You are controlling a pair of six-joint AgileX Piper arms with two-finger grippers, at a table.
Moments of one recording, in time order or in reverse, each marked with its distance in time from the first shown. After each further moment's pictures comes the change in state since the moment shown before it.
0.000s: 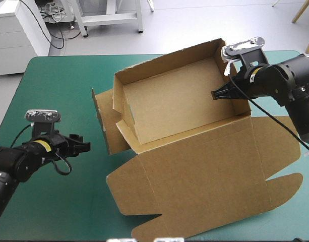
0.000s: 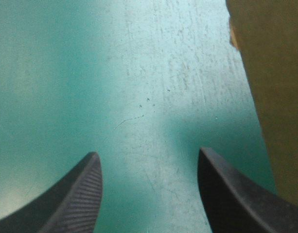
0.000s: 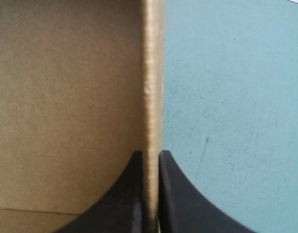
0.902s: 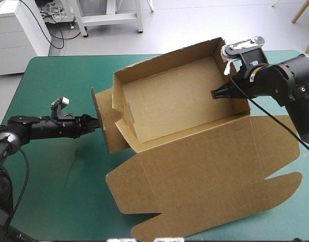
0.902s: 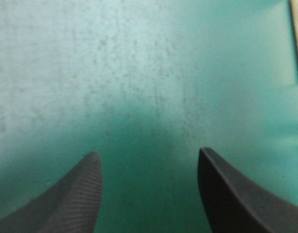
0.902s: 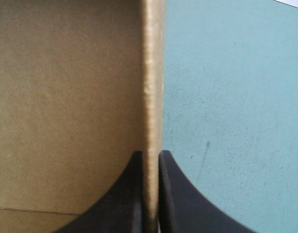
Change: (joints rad) left arm 0.469 0.690 -0.065 -1.217 0.192 1.092; right arm 0.000 0.000 0.000 0.002 -0.015 0.000
